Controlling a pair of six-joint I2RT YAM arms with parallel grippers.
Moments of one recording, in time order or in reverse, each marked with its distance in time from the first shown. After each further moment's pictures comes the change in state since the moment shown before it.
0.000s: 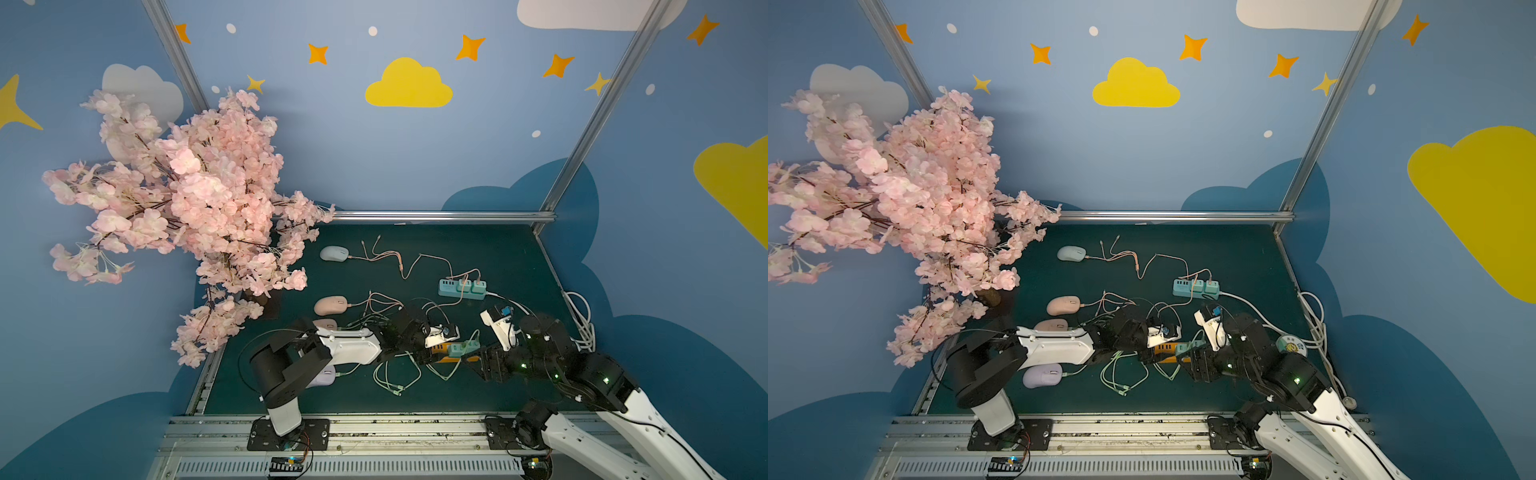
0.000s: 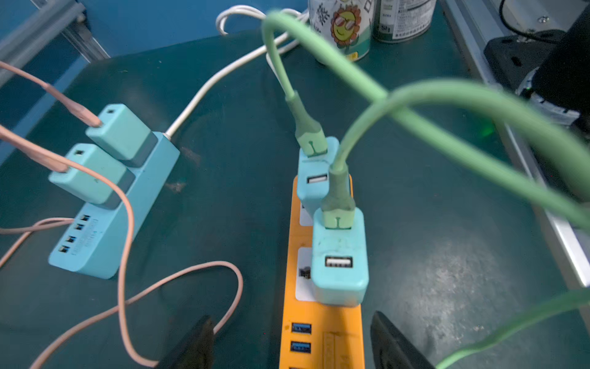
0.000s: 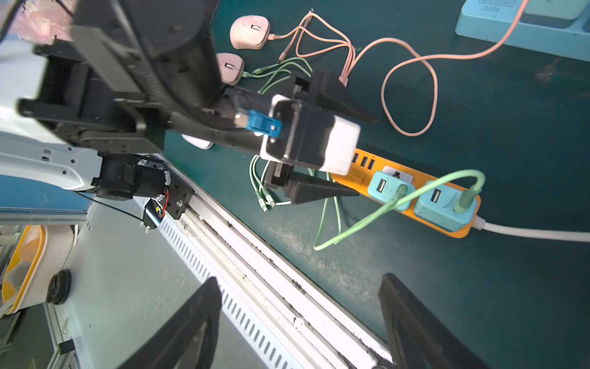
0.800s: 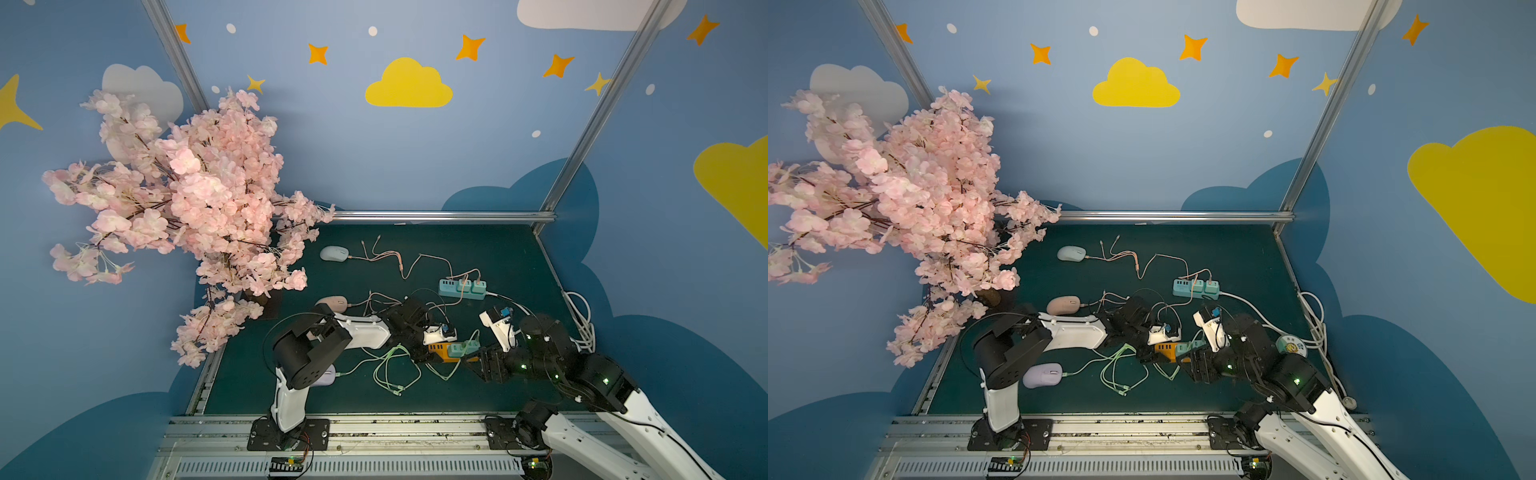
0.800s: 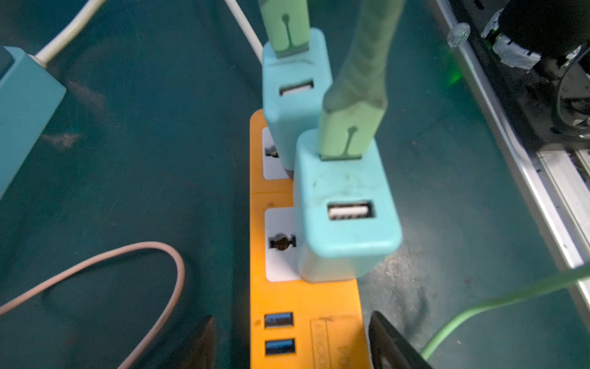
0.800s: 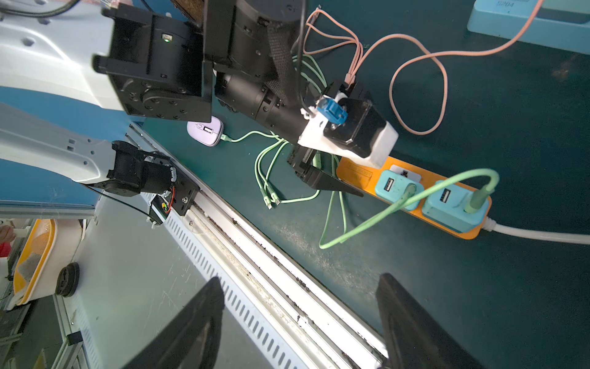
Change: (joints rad) left arm 0.068 0.161 0.149 -0.210 0.208 0.073; right arm 0.000 0.000 -0.007 0.005 -0.019 -0.003
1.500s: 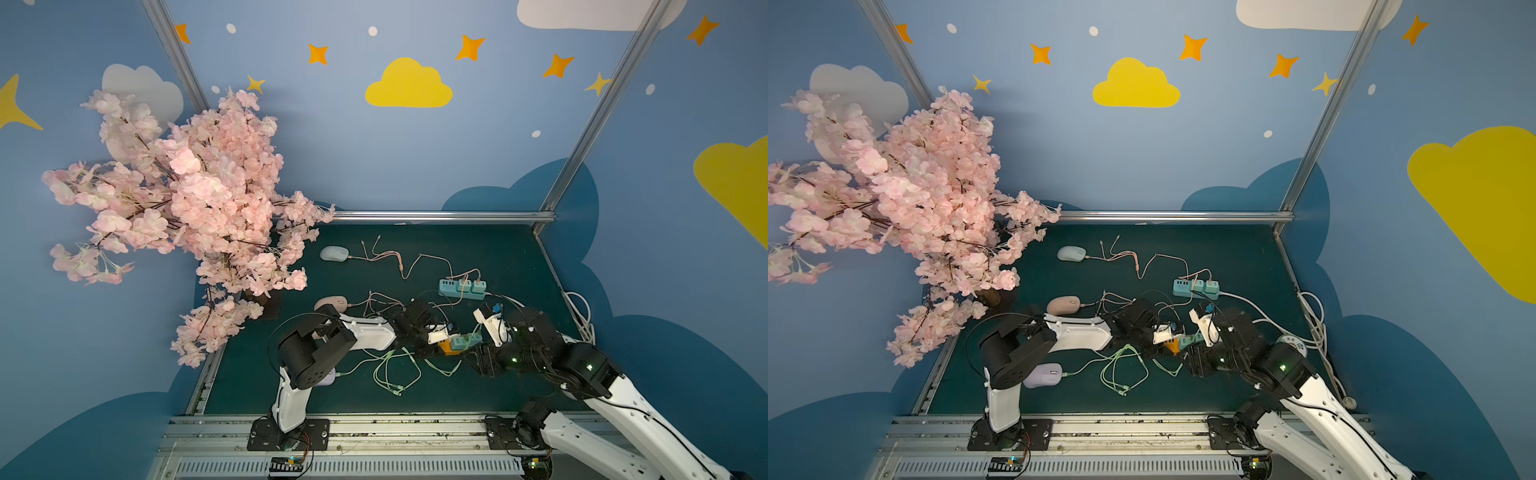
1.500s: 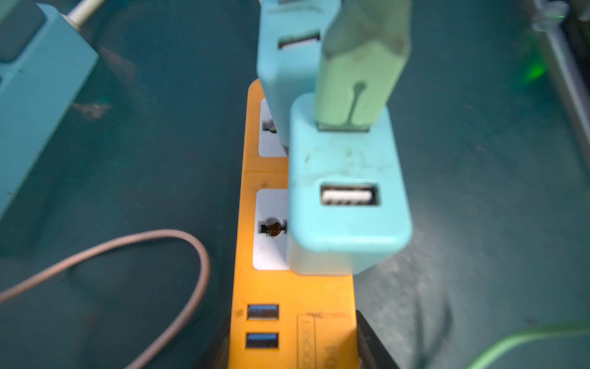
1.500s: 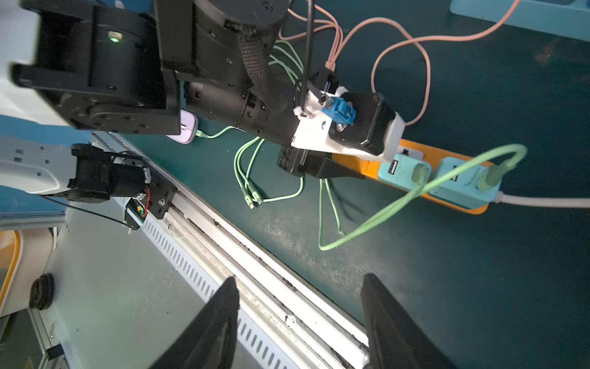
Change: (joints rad) left arm -0.037 0.031 0.047 -0.001 -0.196 -0.091; right arm 0.003 0.122 0.026 -0.006 0.061 -0.004
